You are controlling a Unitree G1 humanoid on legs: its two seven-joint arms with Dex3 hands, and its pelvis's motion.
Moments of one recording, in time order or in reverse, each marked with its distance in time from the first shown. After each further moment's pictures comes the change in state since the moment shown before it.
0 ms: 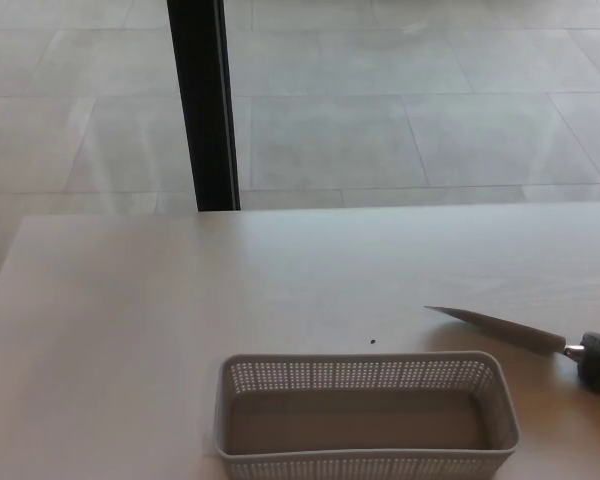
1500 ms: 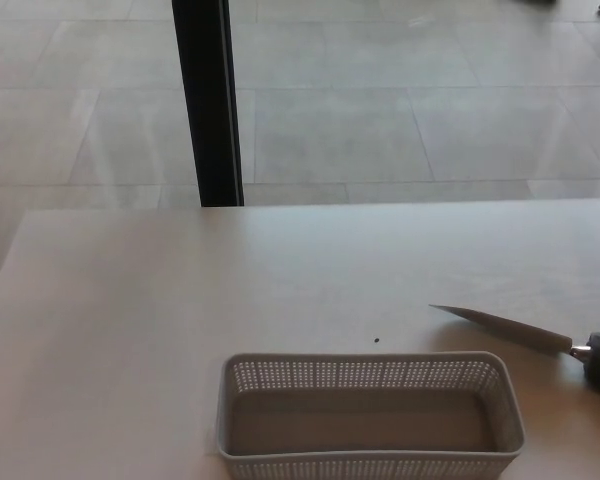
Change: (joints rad) left_arm -0.018 -0.002 0.048 0.044 0.000 -0.001 -0.014; right_arm -0.366 -0.460 0.417 -0.837 -0.187 0.154 0.031
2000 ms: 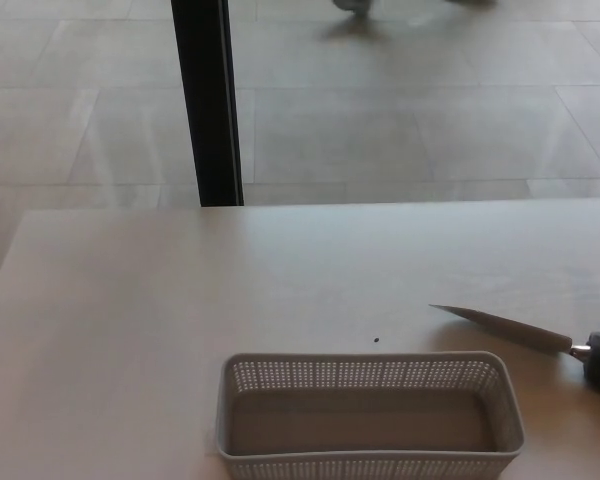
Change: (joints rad) left_arm 0.003 -0.001 -0.001 0.000 0.002 0.000 0.000; right_arm -0.004 -0.056 0.272 0.066 -0.201 -0.021 -0.004
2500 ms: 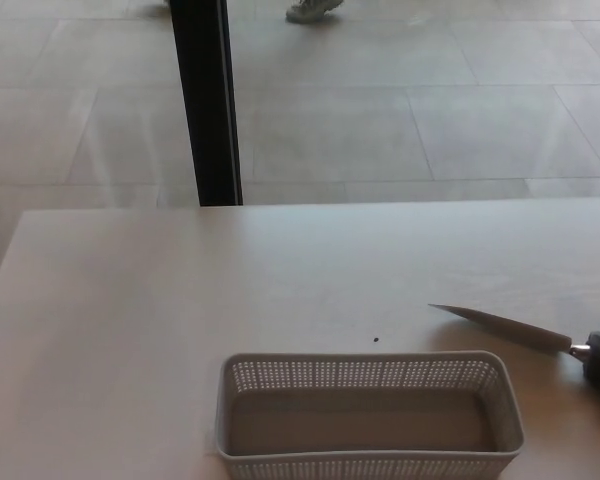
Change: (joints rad) left_arm 0.003 -0.007 -0.008 0.000 0.001 0.000 -0.001; right_arm -0.197 -0.008 0.275 0.159 -0.206 -0.037 -0.003
